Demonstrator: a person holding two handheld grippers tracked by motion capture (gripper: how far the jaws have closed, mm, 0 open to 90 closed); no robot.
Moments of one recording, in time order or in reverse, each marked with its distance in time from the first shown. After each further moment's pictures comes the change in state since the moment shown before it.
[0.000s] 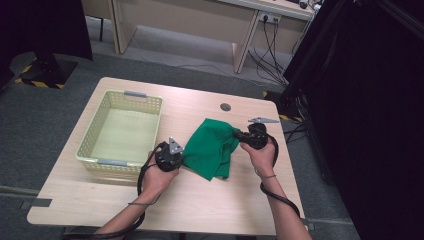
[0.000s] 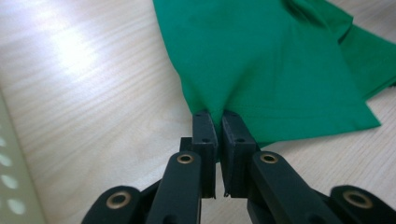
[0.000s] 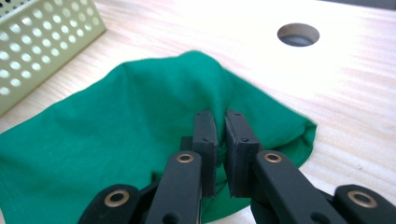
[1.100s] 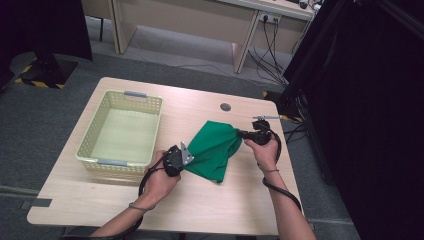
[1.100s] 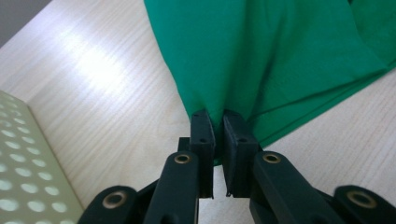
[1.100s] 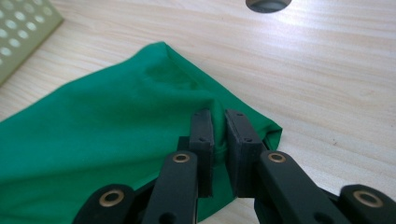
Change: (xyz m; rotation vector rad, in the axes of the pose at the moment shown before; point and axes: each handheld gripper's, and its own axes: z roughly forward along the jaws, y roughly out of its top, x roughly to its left) left arm -0.023 0.006 0.001 0.095 0.096 0.317; right arm -0.028 0.001 0.014 0.089 -0.033 0.117
